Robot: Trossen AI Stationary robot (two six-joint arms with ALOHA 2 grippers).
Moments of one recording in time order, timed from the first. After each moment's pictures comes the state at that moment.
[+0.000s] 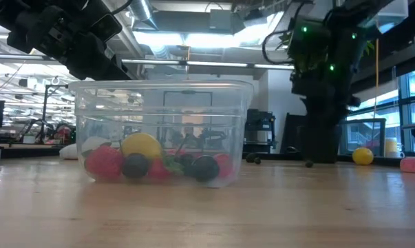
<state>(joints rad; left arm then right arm) -0.10 1.02 0.36 0.19 -0.01 -0.08 -0.18 1.33 0.77 -0.69 0.26 0.67</state>
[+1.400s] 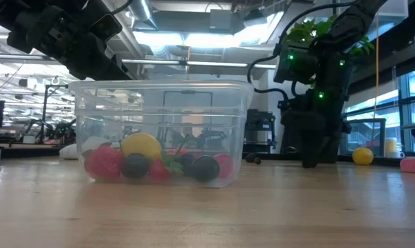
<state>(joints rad) -0.10 1.02 0.36 0.19 -0.01 -0.08 -0.13 1.60 0.73 -0.47 0.21 0.70</state>
